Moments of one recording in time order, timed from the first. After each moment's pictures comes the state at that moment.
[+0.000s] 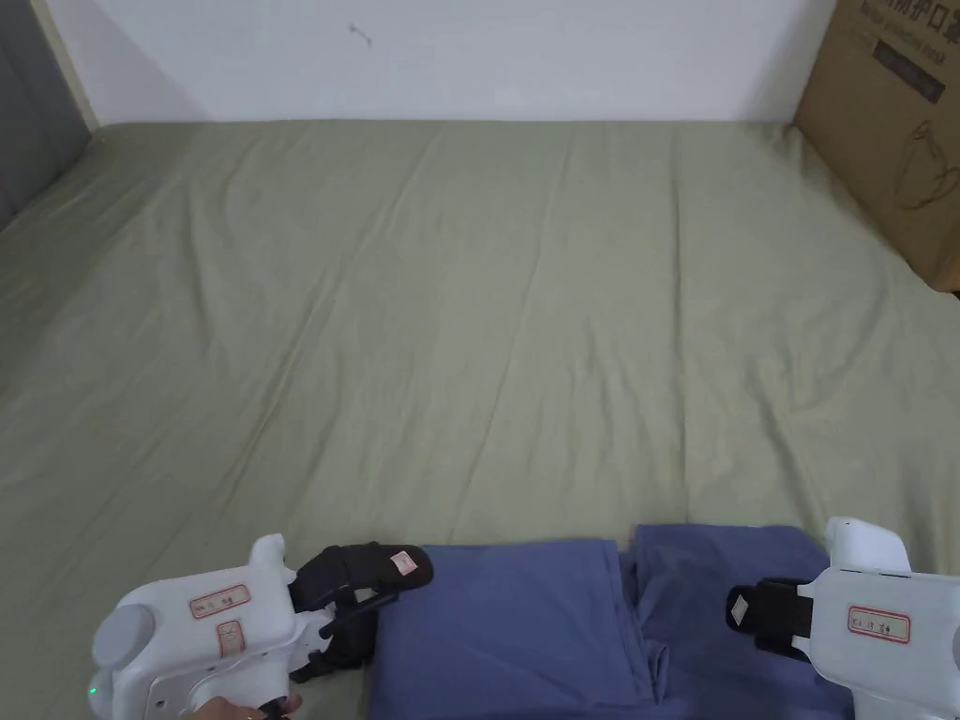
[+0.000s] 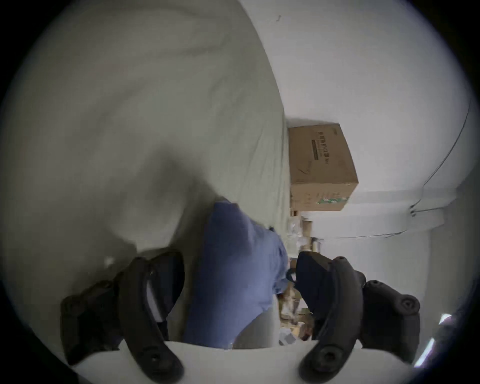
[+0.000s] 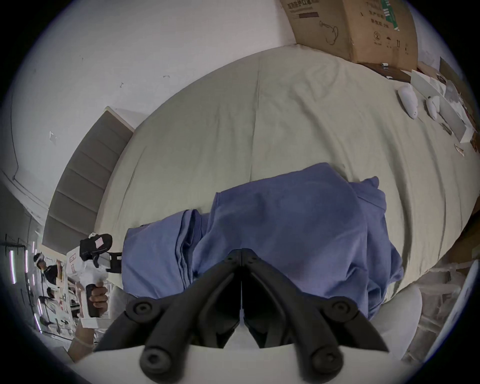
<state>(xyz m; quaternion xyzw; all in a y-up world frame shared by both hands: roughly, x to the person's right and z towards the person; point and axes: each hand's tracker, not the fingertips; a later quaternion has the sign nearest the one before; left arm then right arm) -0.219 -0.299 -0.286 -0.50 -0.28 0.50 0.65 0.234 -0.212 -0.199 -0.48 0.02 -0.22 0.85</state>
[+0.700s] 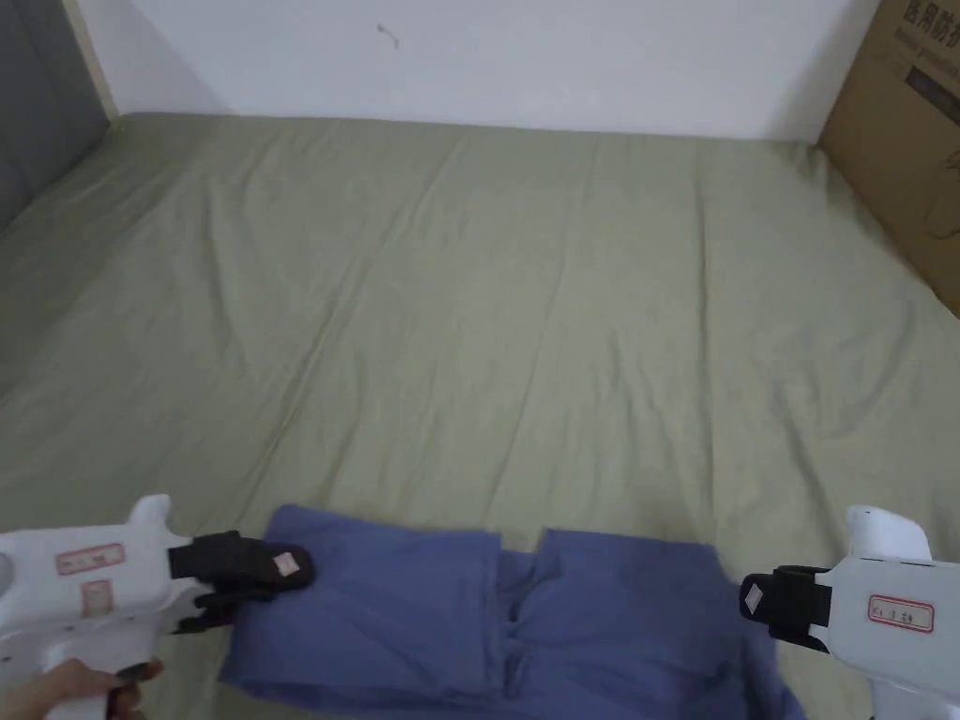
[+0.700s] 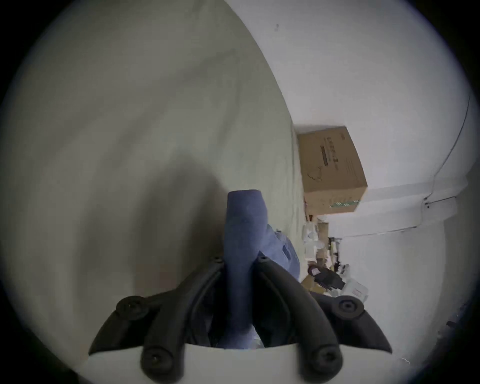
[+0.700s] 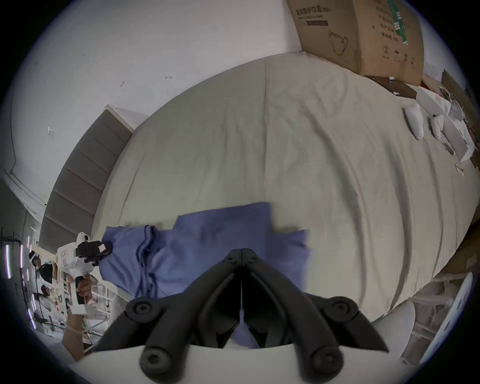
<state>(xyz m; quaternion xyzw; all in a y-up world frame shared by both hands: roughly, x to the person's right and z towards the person) -0.355 -0.267 -0.329 -0.49 -0.22 0.43 0.72 0.217 -0.193 -0.228 -0.47 0.02 -0.20 0.86</state>
